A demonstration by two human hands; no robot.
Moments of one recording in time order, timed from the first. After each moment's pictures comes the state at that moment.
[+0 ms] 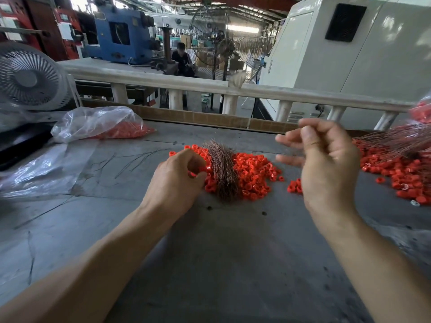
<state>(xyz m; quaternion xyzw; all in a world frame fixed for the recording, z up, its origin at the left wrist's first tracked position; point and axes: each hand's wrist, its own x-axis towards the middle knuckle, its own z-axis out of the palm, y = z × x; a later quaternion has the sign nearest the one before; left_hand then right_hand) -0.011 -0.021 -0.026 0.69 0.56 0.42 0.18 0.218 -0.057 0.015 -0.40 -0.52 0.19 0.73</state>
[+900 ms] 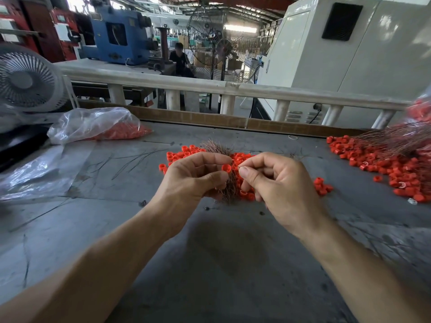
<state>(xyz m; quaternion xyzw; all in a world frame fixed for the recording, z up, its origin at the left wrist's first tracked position) 0.006 -0.043 -0.016 0.56 0.31 0.51 0.57 0.190 -0.080 0.006 -0.52 -0.66 0.23 0.49</state>
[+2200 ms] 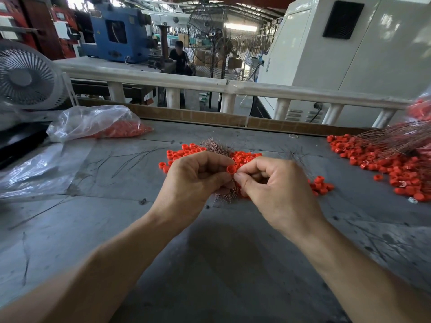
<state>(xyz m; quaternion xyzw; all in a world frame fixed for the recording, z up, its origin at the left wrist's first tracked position) 0.012 -0.049 -0.016 0.63 0.33 0.52 0.47 0.181 -0.082 0.002 -0.56 -0.68 0.12 0.45</state>
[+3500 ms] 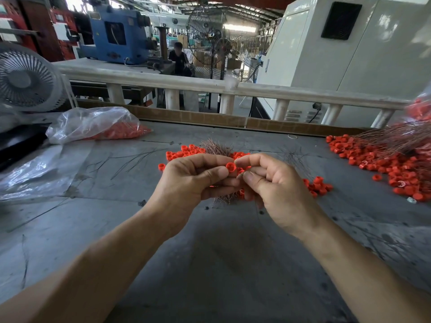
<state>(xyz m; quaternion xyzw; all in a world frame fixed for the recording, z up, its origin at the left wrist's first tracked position) 0.005 -0.048 -0.011 0.50 0.27 0.51 0.64 0.189 -0.077 0.000 -0.50 -0.65 0.33 0.47</state>
